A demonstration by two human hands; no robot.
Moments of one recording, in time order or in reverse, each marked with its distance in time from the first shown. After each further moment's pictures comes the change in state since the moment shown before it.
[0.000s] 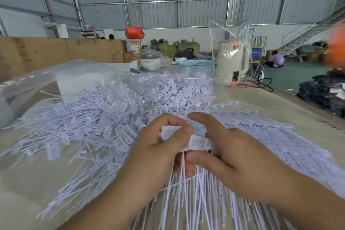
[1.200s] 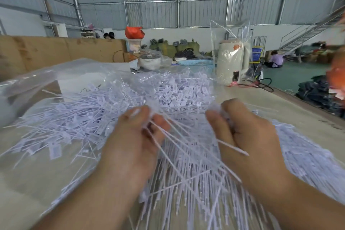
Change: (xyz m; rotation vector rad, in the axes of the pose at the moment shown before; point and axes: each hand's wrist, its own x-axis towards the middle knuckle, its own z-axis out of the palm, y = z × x) left_hand 0.010 0.016 -0.011 -0.632 0.395 -0.112; right_hand 0.007 -0.015 0.009 -0.017 0.662 0.082
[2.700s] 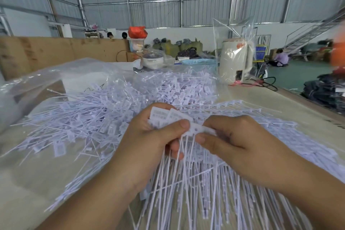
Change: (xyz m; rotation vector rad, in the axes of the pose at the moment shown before) left_hand -0.002 -0.001 -0.001 0.553 -0.318 0.106; right_hand 0.014 0.014 -0.015 0.205 -0.592 0.041
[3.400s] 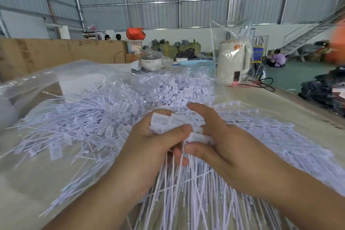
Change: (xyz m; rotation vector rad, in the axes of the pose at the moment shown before) left_hand -0.003 -0.006 0.004 -0.017 -0.022 -0.088; right_hand -0.002 -0.003 0.012 -0.162 -0.088 -0.035
